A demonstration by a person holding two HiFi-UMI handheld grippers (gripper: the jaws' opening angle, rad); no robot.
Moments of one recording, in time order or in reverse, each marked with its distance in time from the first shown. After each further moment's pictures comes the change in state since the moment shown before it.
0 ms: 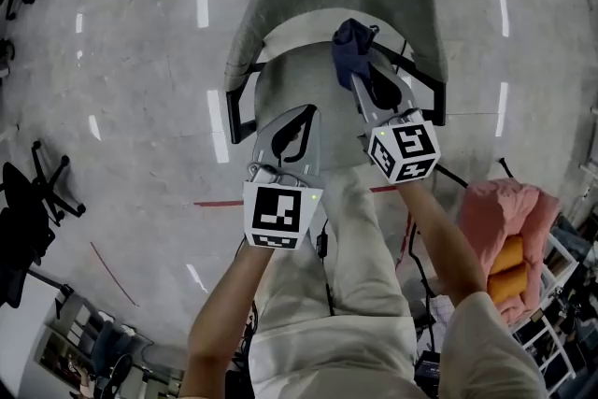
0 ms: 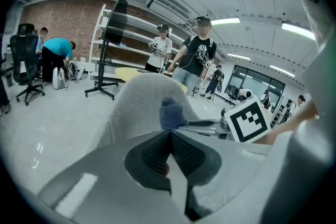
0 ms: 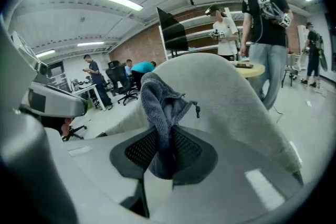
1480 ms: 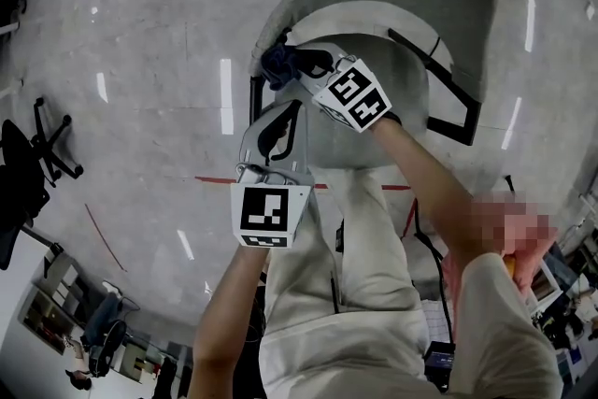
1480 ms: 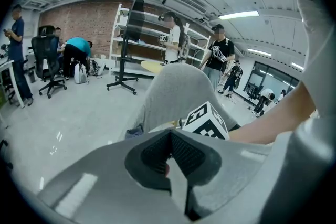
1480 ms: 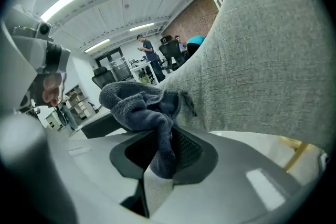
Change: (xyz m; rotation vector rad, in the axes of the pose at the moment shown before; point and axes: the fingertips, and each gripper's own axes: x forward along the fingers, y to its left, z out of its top) left arm -0.019 0.074 -0.040 -0.077 0.044 0.193; right arm 0.145 0.149 -0.077 -0.265 0.244 0.623
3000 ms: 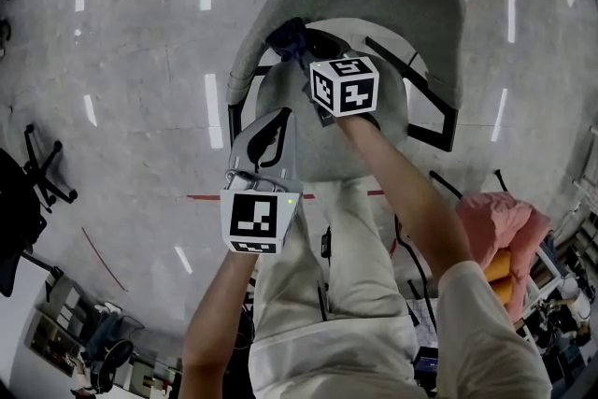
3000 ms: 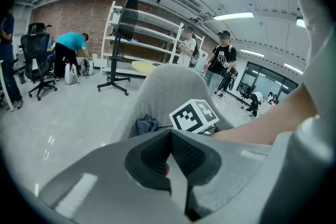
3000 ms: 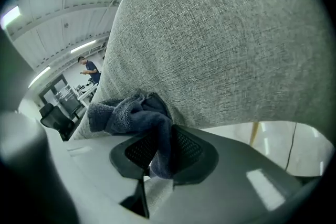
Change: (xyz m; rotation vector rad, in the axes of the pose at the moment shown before) left arm 0.031 -0.014 0.022 0.027 0.002 -0.075; right arm -0.038 -0.119 0.001 0.474 -0.112 -0.418
